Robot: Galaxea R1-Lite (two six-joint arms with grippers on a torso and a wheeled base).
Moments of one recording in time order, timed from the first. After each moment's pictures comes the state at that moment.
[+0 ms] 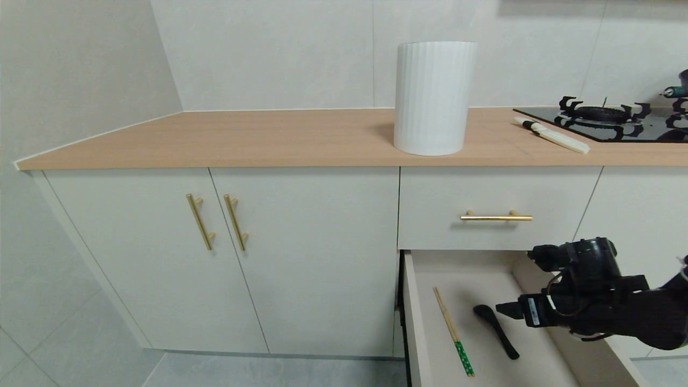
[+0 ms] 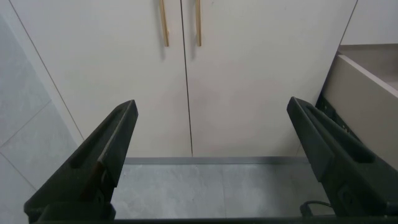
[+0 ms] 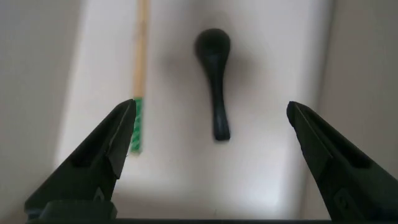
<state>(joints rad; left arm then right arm) 0.00 0.00 0.00 0.01 -0.03 0.01 0.16 1.93 -0.56 -0.56 0.04 0.06</state>
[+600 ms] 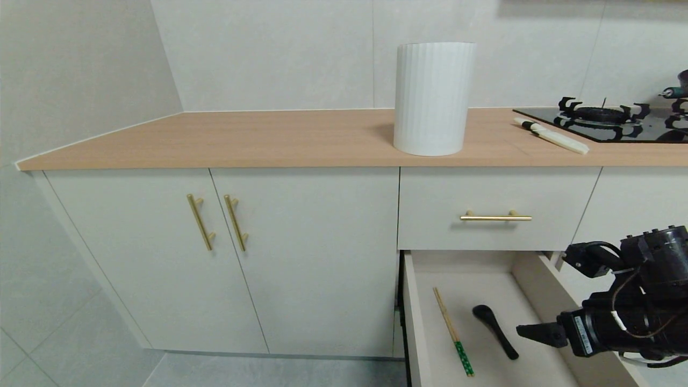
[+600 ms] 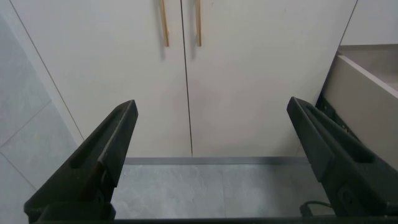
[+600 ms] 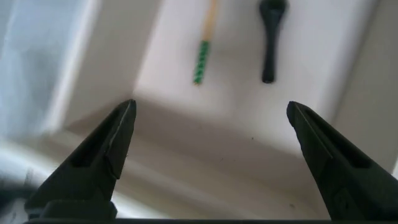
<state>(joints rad) 0.00 0.00 0.00 0.01 -0.03 0.01 0.23 1.52 -0.54 -0.14 0.20 0.02</state>
